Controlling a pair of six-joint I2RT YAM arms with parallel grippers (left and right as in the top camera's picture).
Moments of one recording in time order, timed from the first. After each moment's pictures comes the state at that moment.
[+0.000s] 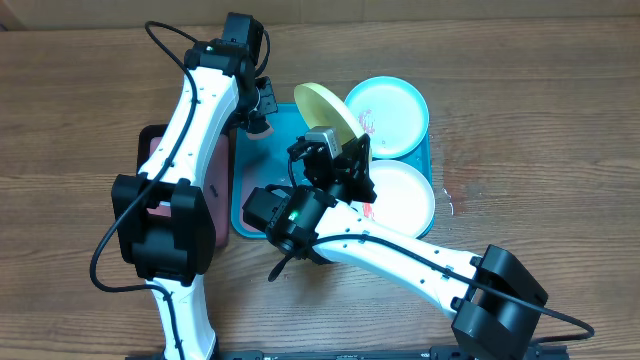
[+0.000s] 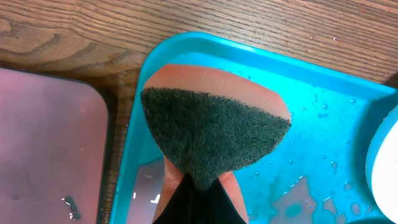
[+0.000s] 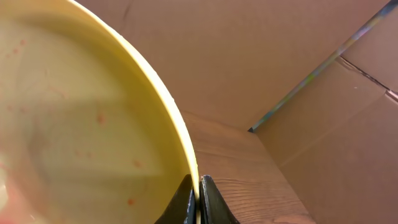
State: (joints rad) left arm -0.20 2.11 1.90 -1.10 -0.03 -0.47; right arm 1.05 1.90 1.57 -1.29 1.49 1.02
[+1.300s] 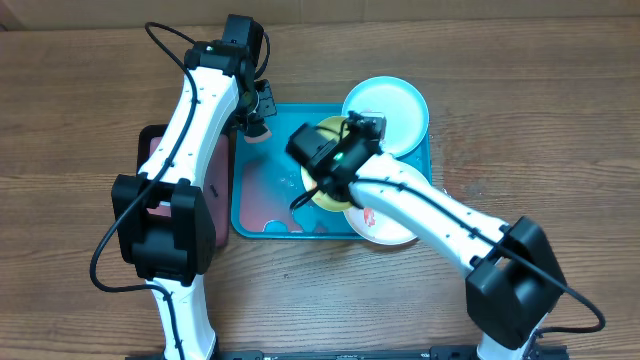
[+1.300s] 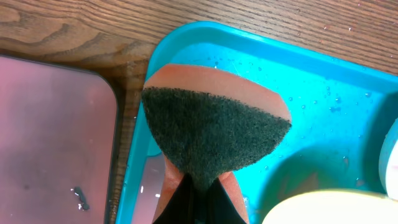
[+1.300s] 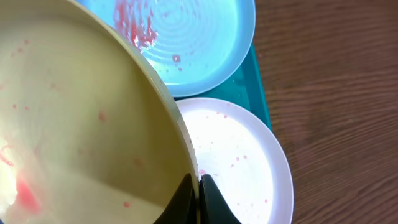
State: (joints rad) left arm -0.20 2.11 1.90 -1.13 -0.04 -0.46; right arm 0.76 1.90 1.57 -1.15 0.59 0.90
